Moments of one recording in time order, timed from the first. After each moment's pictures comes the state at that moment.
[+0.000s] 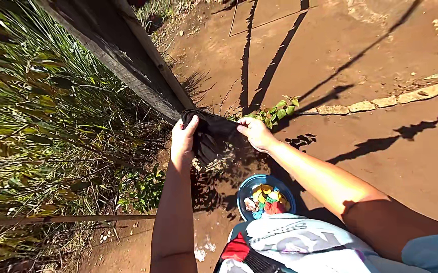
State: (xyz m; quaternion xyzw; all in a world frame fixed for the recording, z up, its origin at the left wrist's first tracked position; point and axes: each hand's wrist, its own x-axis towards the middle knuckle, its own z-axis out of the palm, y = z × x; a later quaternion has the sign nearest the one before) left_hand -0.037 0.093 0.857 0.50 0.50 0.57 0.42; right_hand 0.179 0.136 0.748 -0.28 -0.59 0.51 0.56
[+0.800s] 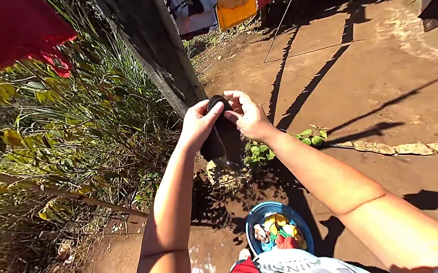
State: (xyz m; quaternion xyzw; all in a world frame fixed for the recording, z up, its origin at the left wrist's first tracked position) left_hand -0.005 0.079 0.966 0.67 0.50 0.50 0.23; right_hand 0.156 0.150 0.899 -0.17 -0.73 0.31 0.59
